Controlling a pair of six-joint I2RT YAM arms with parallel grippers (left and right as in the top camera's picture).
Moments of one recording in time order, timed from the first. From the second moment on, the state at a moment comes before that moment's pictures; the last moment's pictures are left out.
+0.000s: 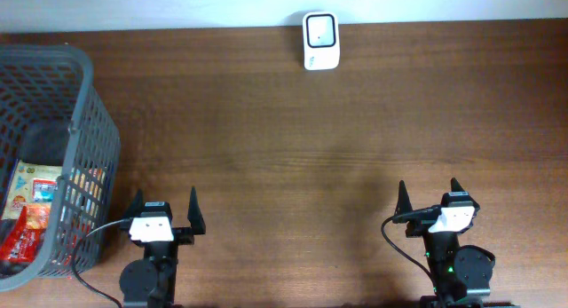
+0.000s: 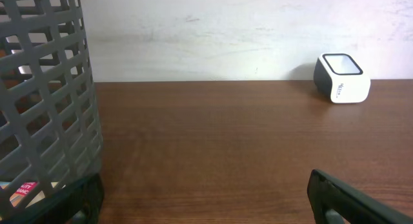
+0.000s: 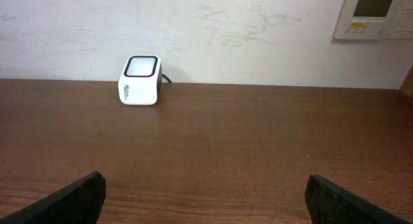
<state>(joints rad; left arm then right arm) -0.03 0.01 0.02 -0.08 -0.06 0.00 -0.01 0.01 0.01 -0.08 -0.03 -0.01</state>
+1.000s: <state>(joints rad) -0.03 0.01 0.01 0.20 0.53 0.00 -0.01 0.01 0.01 -0.08 -0.03 -0.01</state>
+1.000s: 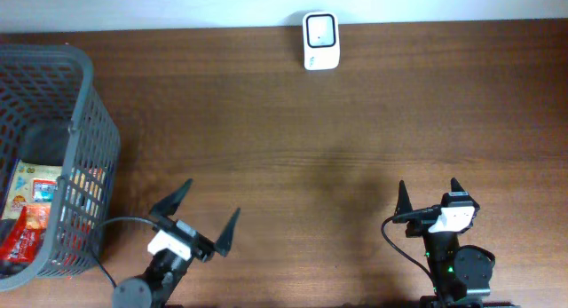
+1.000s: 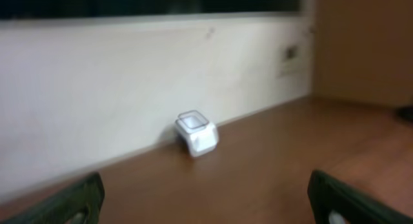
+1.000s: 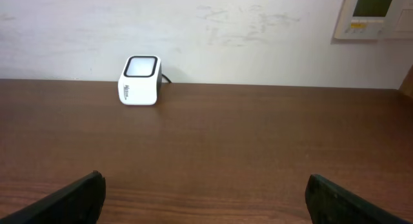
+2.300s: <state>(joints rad) 0.46 1.67 1.92 -1.13 -0.10 -0.29 -0.01 0.01 0.01 -0.08 -0.02 -0.01</state>
